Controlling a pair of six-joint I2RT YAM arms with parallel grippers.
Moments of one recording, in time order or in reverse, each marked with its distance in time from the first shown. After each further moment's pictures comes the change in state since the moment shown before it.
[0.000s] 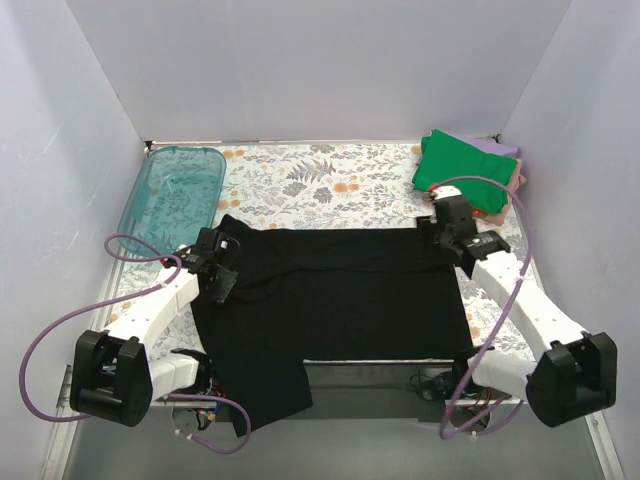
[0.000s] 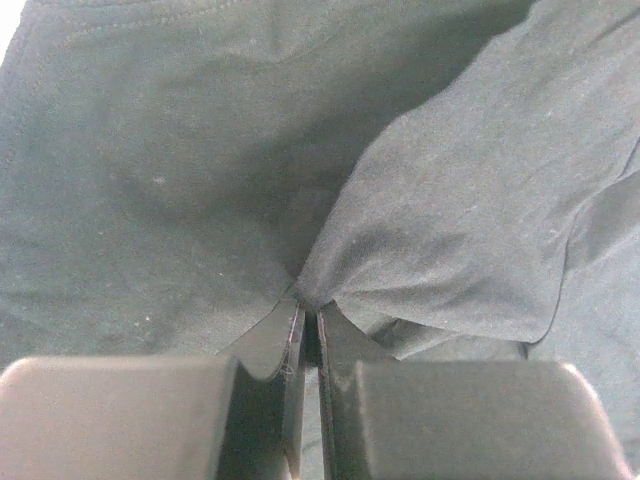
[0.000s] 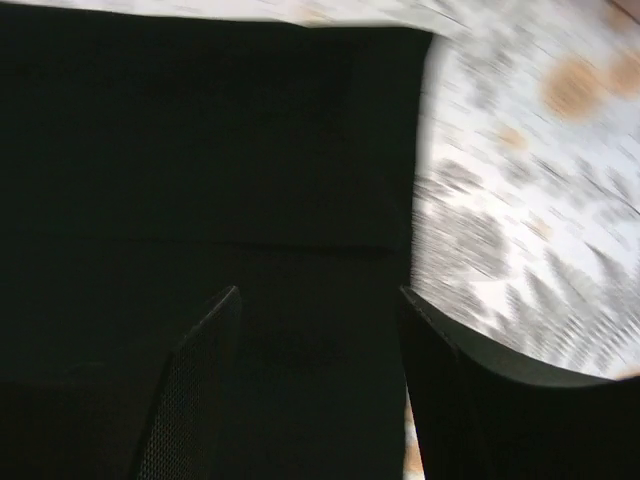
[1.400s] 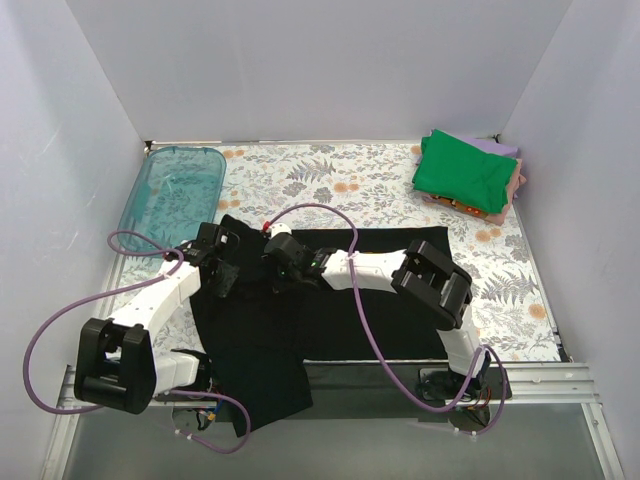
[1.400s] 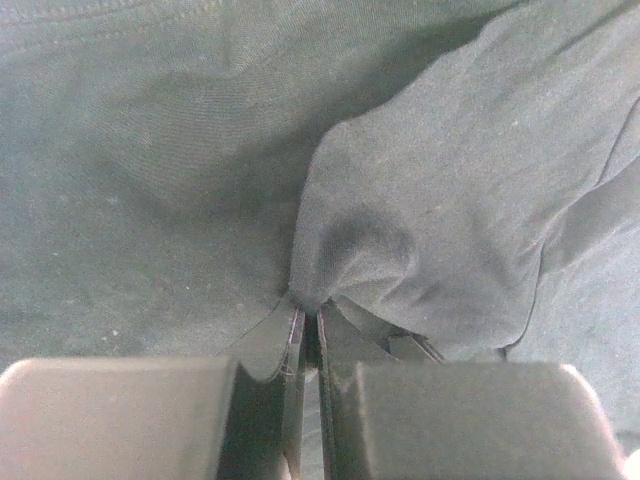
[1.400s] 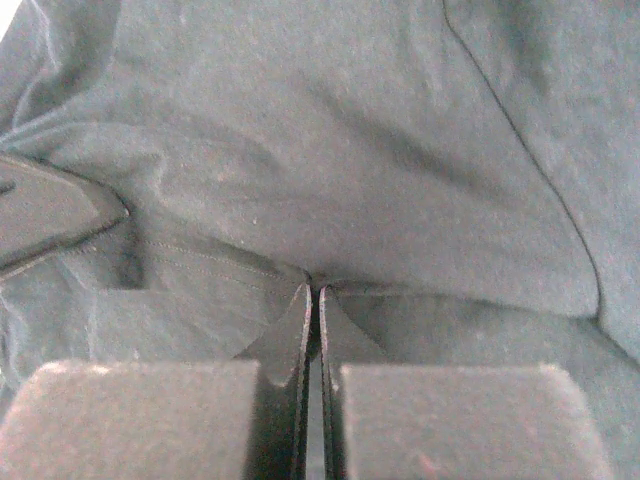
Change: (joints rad) left arm 0.021 0.064 0.029 0.045 0.035 0.018; right arm 0.830 0.870 0.467 0.553 -0.174 0.454
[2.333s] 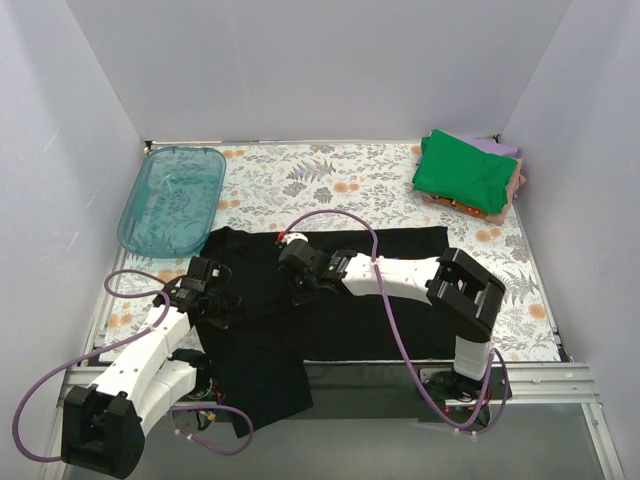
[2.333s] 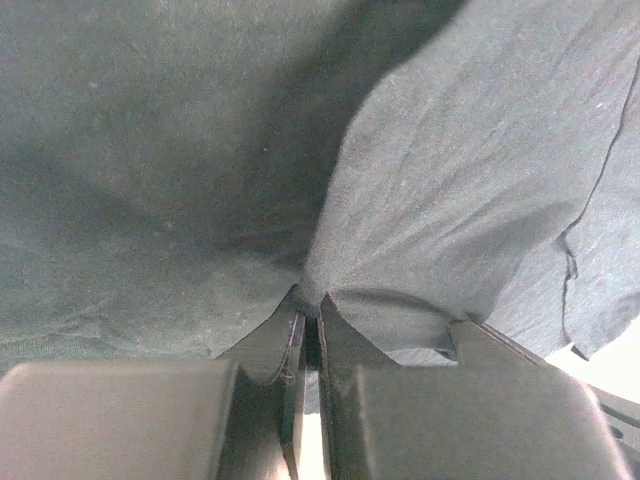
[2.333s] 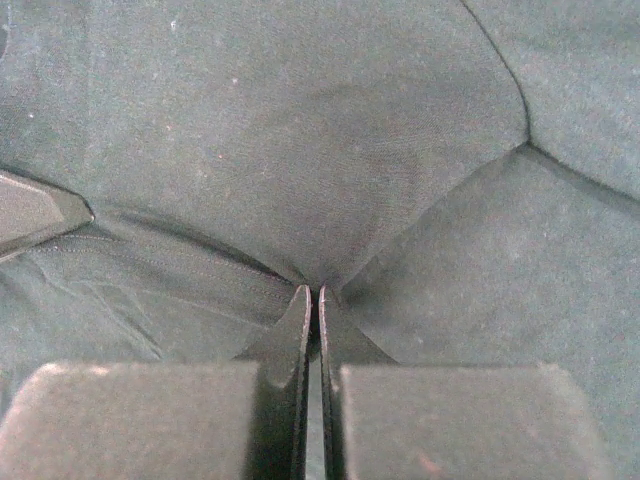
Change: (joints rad) left arm -0.014 -0.348 -0.240 -0.056 0.239 -0.008; right arm 0.014 -0.198 -0.125 -0.237 -0.023 0.020
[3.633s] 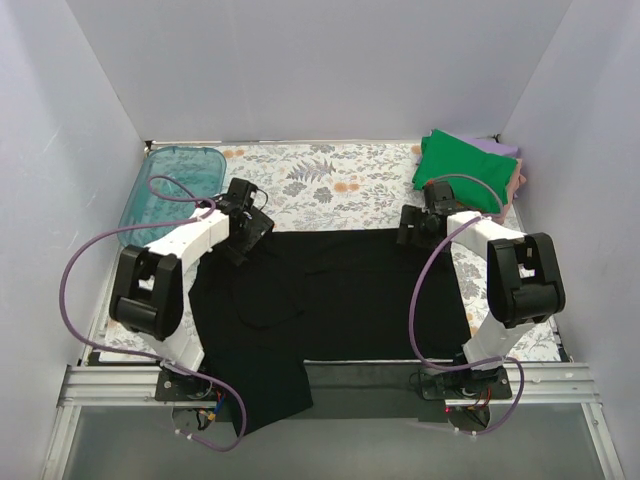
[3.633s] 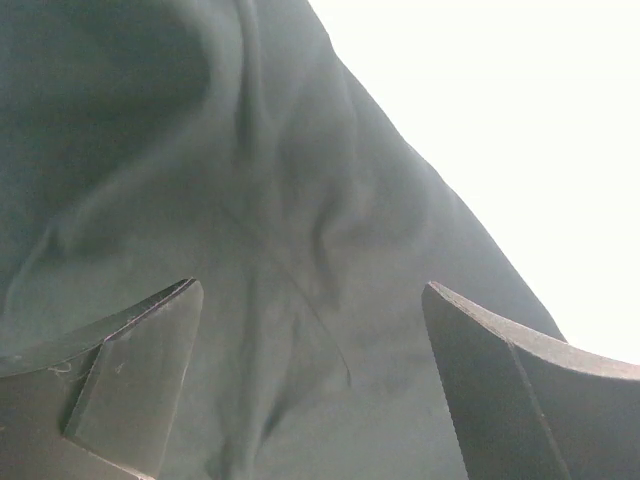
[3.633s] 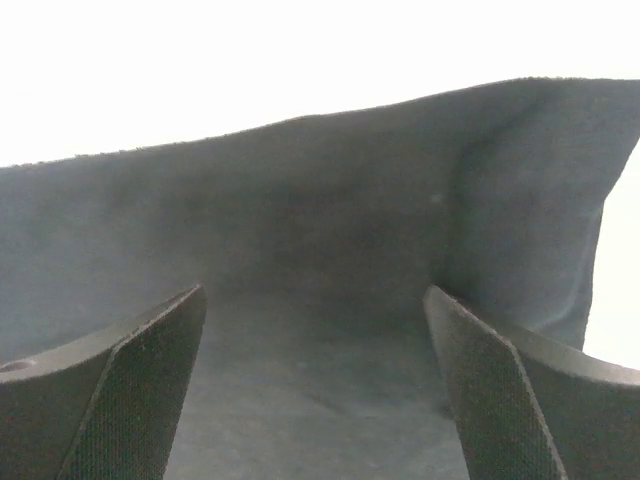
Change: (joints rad) left arm -0.079 0.741 0.655 0.102 -0.243 0.093; right arm -0.881 -0.162 -0.233 -0.056 -0.028 -0.262
